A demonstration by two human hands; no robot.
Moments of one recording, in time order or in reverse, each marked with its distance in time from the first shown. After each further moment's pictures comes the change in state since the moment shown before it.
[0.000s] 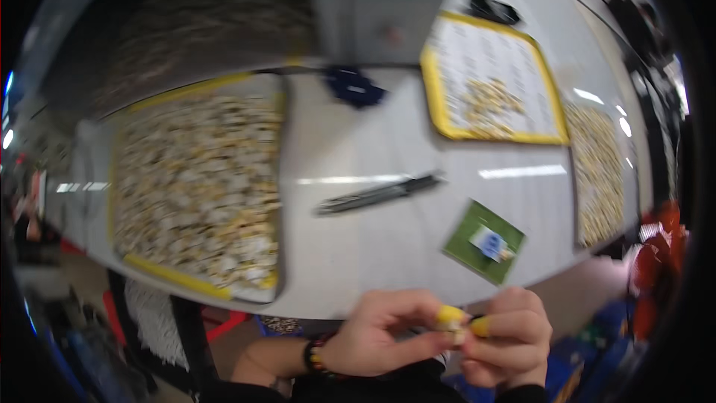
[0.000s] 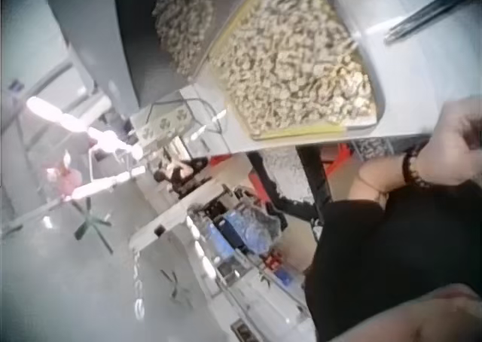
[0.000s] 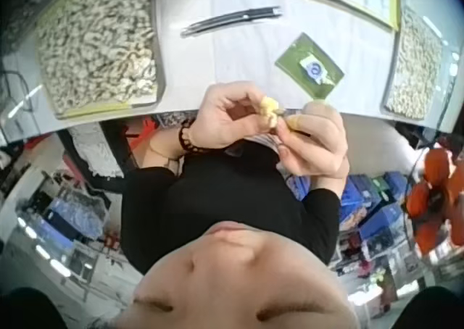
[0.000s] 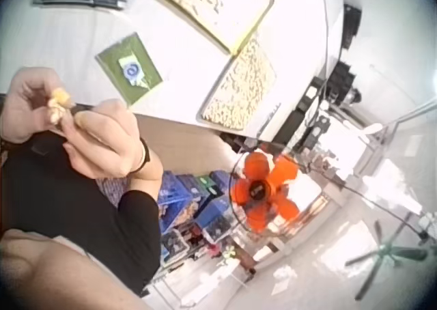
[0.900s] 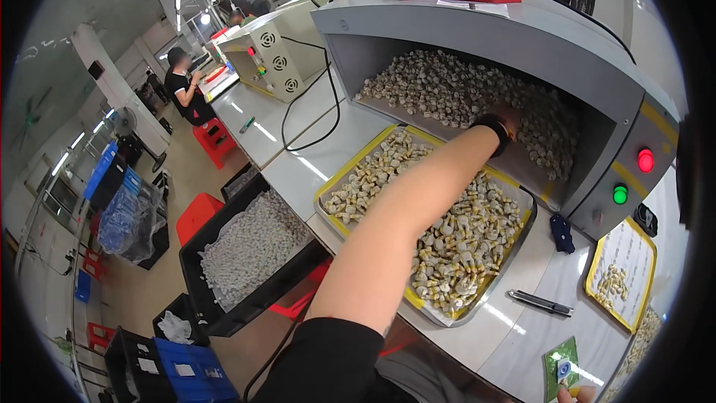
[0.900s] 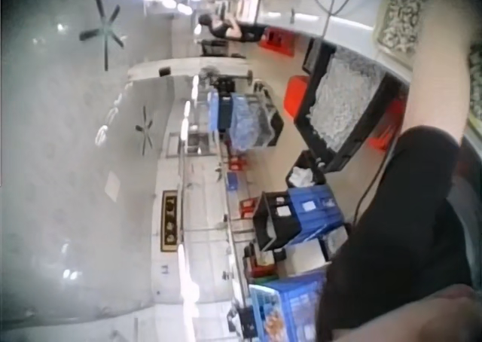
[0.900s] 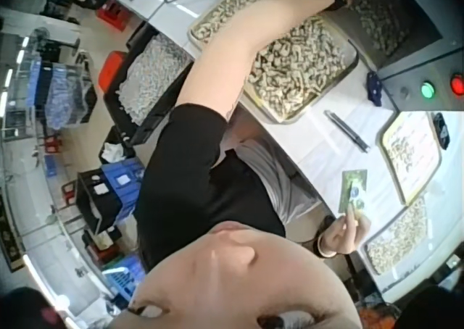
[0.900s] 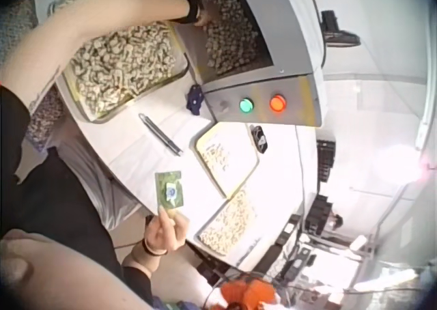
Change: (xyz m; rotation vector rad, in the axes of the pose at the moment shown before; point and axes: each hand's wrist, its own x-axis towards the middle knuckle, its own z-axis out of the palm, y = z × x) left_hand 0.217 0.209 -0.290 1.918 0.549 -0.088; right_hand 0.038 -0.024 -0.048 -0.461 -0.007 -0.166
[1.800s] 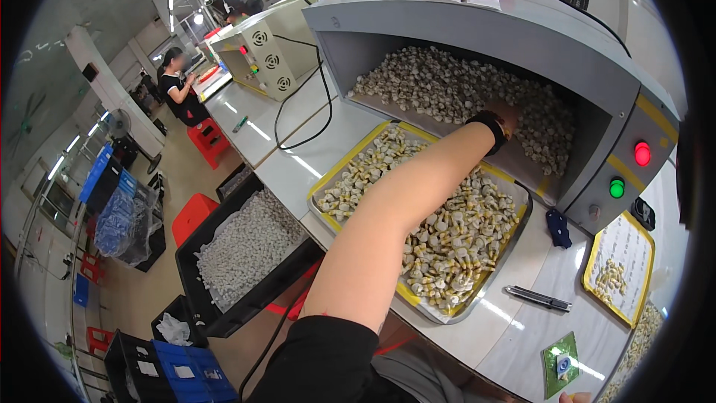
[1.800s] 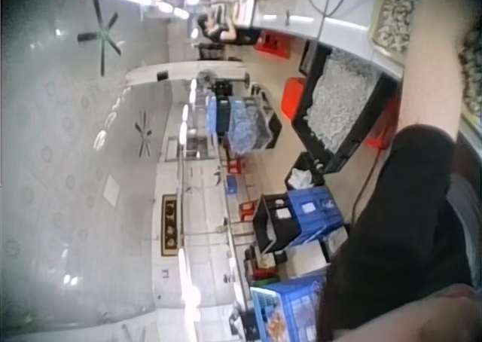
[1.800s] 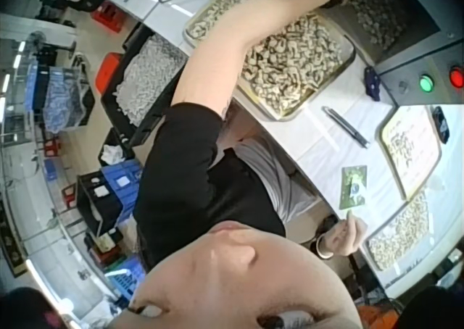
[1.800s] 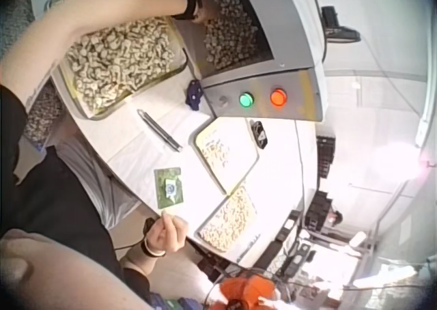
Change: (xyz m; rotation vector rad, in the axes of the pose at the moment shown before) left_hand -0.021 0.015 -0.002 0.026 0.155 0.005; right_hand -0.026 0.010 -0.011 -0.005 0.018 0.016
